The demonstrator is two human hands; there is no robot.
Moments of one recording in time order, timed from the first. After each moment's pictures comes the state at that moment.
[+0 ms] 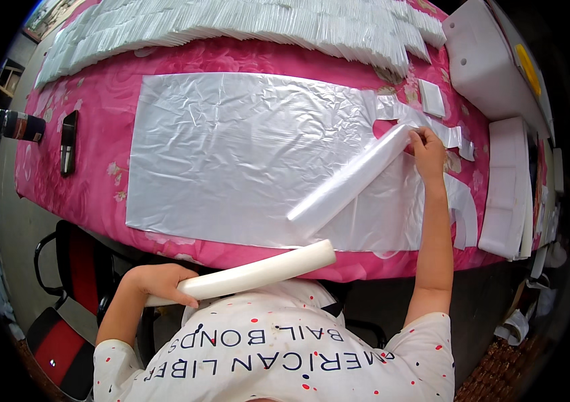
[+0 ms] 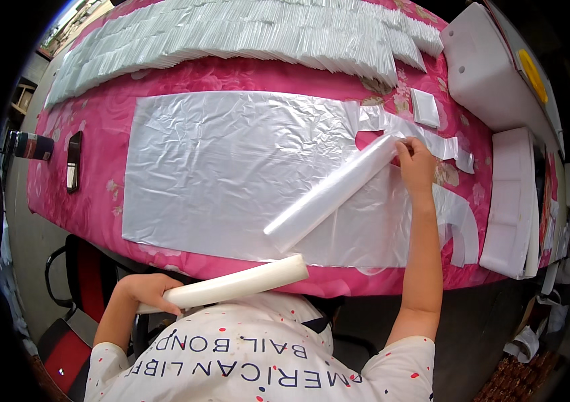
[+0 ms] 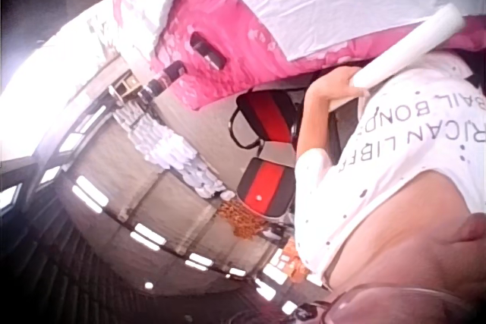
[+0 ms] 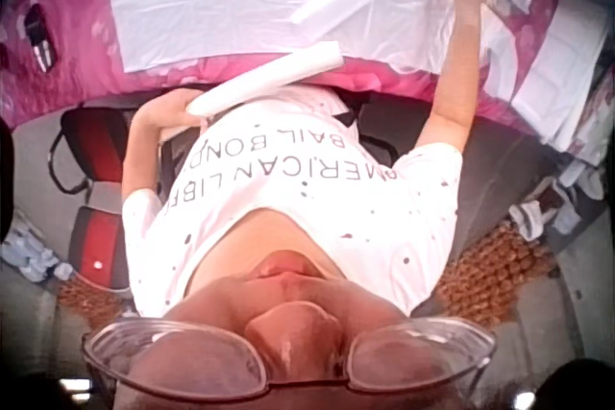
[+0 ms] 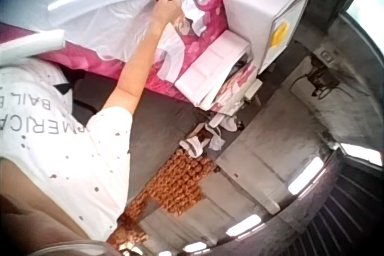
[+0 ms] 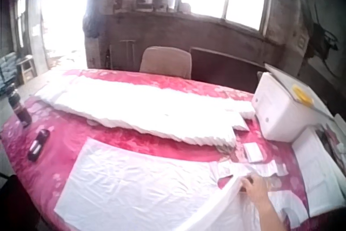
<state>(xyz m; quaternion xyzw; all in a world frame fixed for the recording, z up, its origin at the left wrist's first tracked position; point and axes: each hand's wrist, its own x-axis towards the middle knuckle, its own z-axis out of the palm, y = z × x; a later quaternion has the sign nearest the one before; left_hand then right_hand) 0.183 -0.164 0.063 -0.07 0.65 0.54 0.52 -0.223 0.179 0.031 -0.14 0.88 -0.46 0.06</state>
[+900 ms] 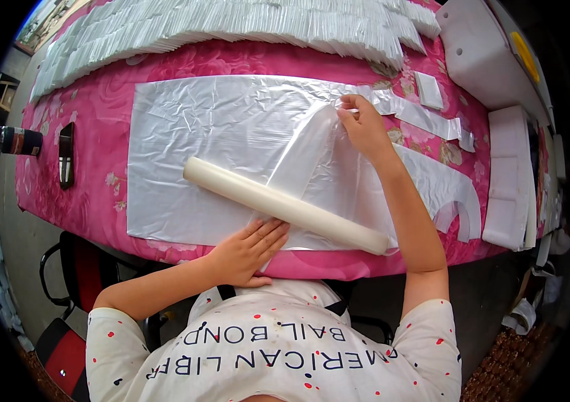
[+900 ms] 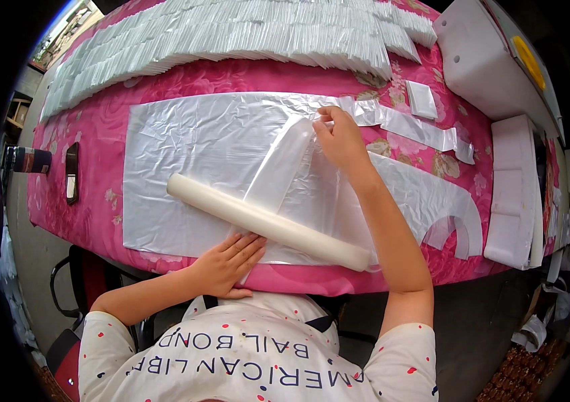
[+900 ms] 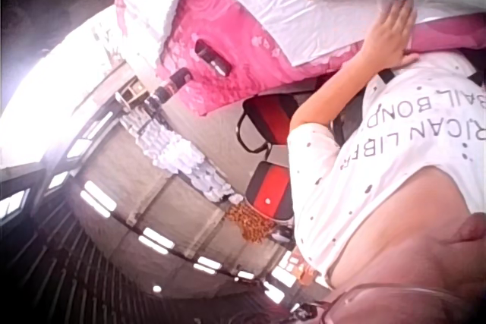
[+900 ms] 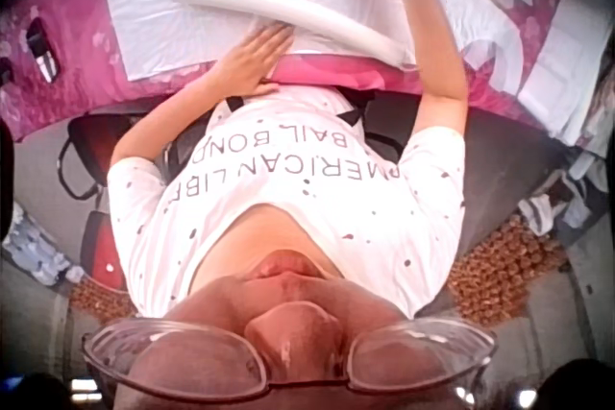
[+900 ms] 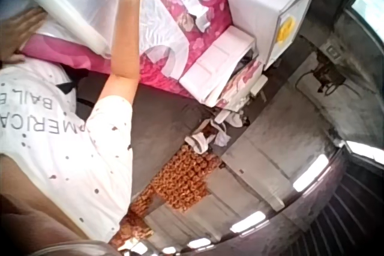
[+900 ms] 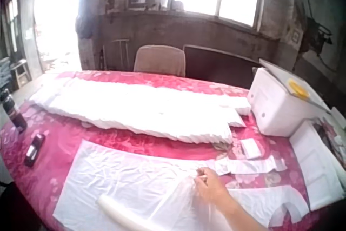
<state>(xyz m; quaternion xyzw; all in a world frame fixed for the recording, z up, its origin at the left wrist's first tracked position) 0.101 -0.079 0.017 0.29 0.94 0.18 0.07 -0.182 0.068 0.032 -0.25 0.85 -0.44 0.13</state>
